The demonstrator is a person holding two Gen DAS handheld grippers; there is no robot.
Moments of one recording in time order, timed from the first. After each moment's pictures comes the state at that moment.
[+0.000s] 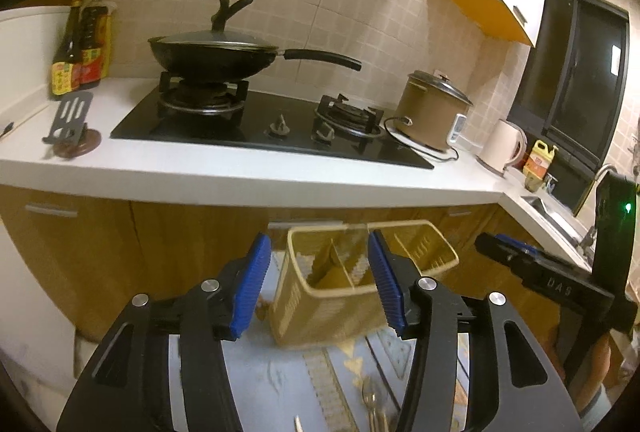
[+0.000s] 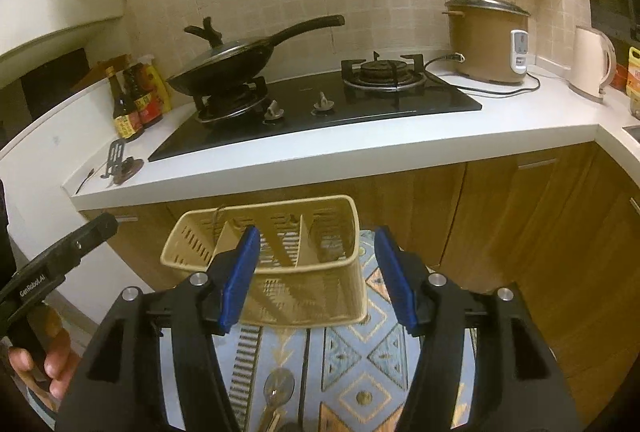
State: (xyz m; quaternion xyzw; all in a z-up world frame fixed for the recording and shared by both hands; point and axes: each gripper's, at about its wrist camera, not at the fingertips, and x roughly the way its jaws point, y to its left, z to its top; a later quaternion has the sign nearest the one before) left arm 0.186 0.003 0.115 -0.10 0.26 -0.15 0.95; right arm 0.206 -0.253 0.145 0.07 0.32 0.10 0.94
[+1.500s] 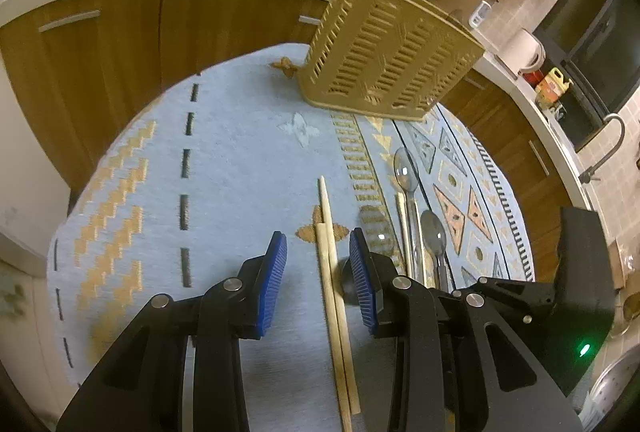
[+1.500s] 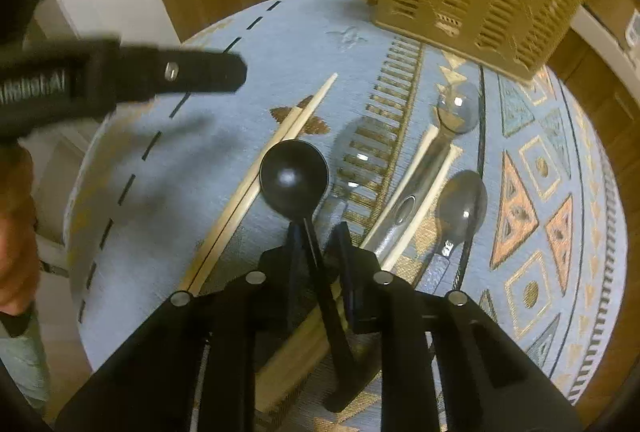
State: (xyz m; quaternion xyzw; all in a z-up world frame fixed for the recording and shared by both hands) left arm 0.100 0.026 -0.021 -0.12 0.47 -0.16 0.86; right arm 0.072 -0.113 -0.014 -0.10 0.54 0.22 0.81
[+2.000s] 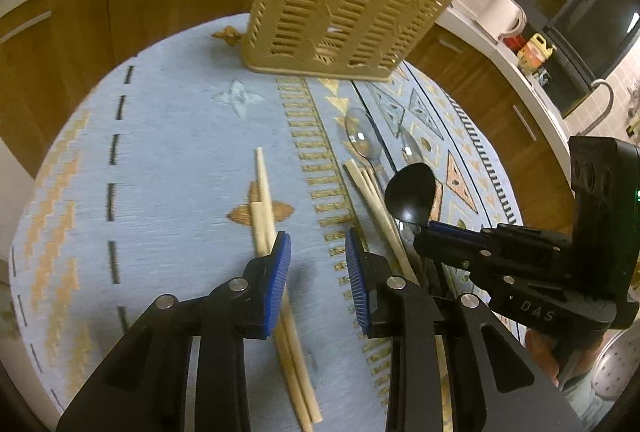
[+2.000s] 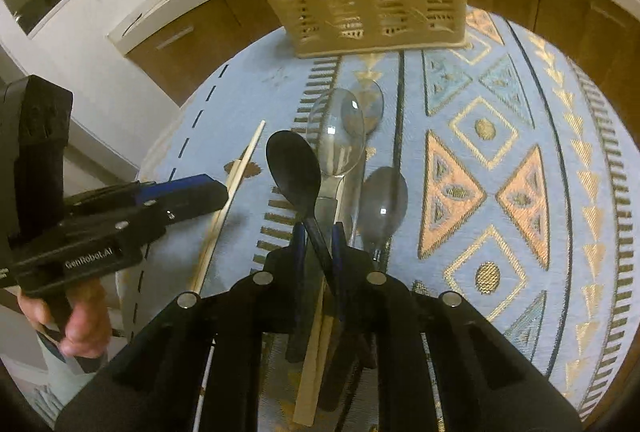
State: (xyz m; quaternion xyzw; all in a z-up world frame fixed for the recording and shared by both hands) left arm 0.103 -0.021 -0.039 -0.09 0.50 -0.21 0.83; right arm 0.100 -0.199 0.004 0.07 0.54 0.22 0.81
